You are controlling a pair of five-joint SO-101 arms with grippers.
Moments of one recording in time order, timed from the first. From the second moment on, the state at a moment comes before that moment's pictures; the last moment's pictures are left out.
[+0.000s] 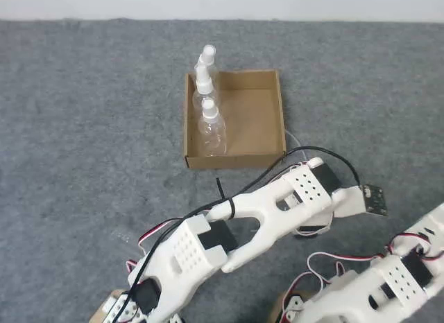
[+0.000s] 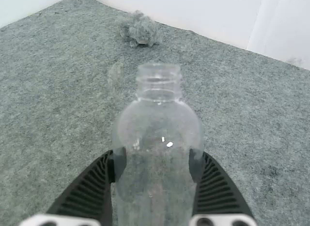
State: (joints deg) left arm 53.6 40.3 -19.2 86.9 -23.2; right arm 54.6 -59.0 81.9 11.3 0.0
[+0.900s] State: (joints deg) left arm 51.3 40.4 -30.2 83.6 -14.0; right arm 54.6 -59.0 81.9 11.3 0.0
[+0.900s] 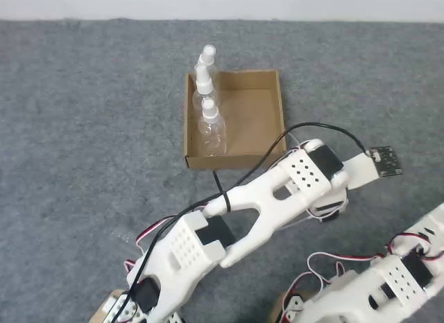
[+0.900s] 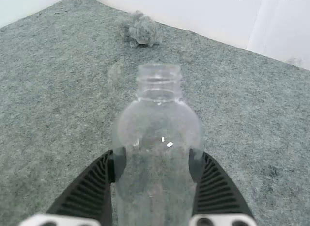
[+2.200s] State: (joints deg) left arm 54.8 73.9 -78.1 98.6 -13.1; right arm 54.6 -59.0 81.9 11.3 0.1
